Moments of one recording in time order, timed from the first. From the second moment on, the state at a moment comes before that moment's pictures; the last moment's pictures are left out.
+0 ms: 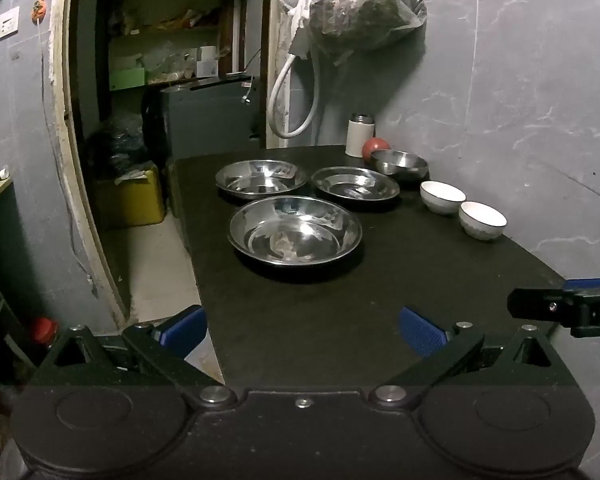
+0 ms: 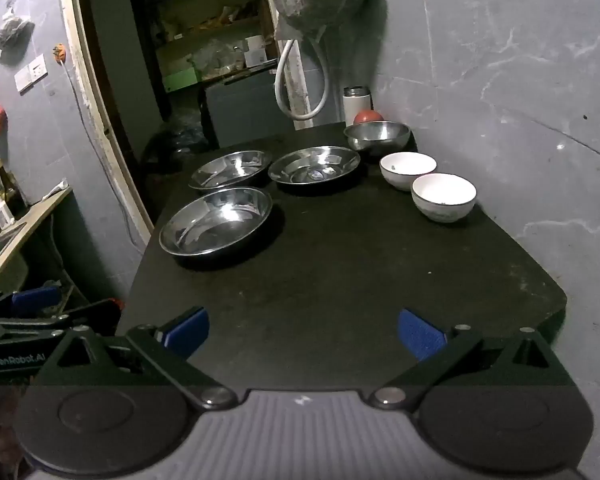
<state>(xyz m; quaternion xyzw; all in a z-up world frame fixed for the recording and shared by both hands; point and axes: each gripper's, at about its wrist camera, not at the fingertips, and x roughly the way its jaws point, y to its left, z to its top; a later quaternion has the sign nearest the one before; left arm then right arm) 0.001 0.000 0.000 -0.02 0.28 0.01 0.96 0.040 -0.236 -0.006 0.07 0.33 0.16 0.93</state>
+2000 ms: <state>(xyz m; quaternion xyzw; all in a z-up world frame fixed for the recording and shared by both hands) 0.004 -0.002 0.001 -0.01 0.27 0.00 0.96 0.039 -0.233 -0.002 0.07 0.33 0.16 0.93</state>
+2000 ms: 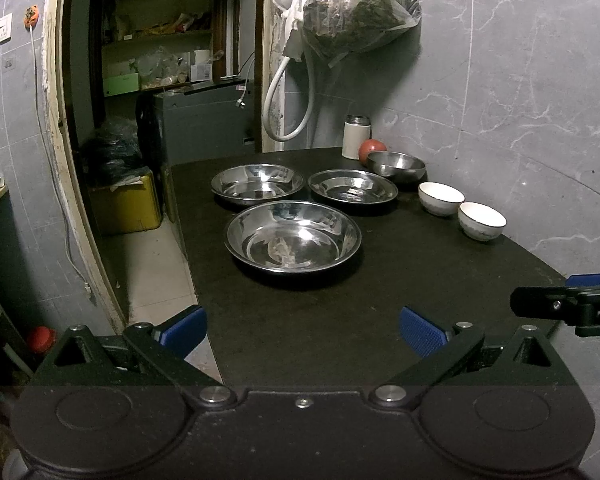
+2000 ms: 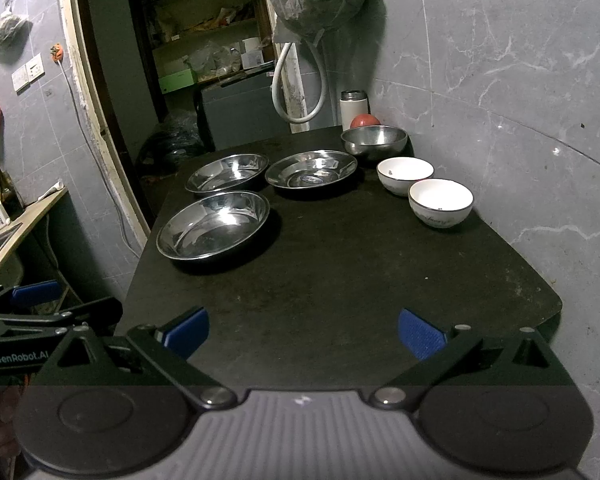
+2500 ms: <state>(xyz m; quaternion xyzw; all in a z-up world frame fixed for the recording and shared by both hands) 0.005 -0.003 0.000 -0.01 0.28 0.00 0.96 0.041 -0.234 -0.002 0.07 0.33 0.16 0.93</state>
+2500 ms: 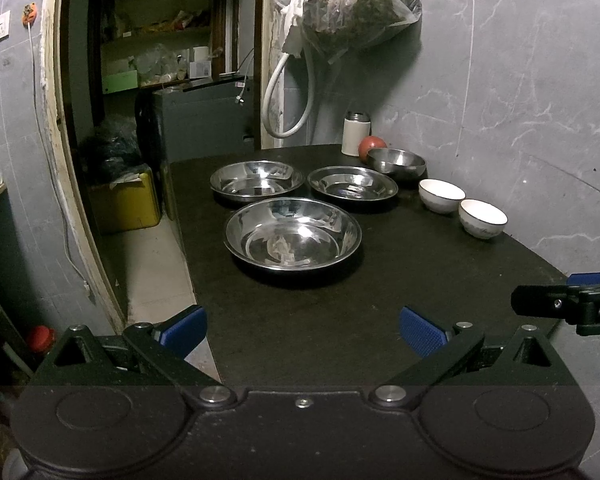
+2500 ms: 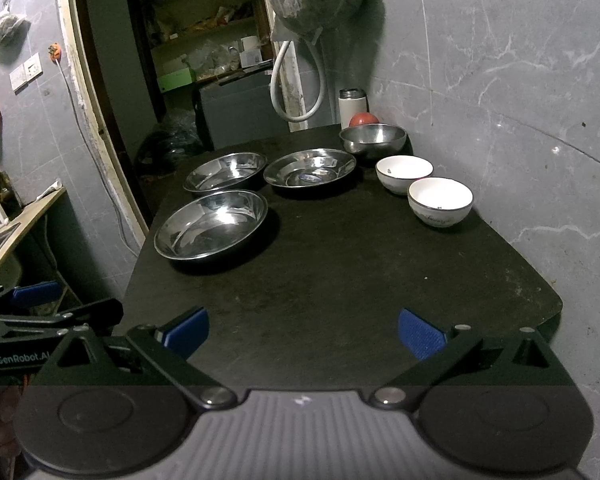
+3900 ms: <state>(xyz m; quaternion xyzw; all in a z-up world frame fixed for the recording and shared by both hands) 0.132 0.062 0.023 -0.07 0.30 0.10 0.95 0.157 -0.217 0.003 0.06 0.32 0.22 0.92</state>
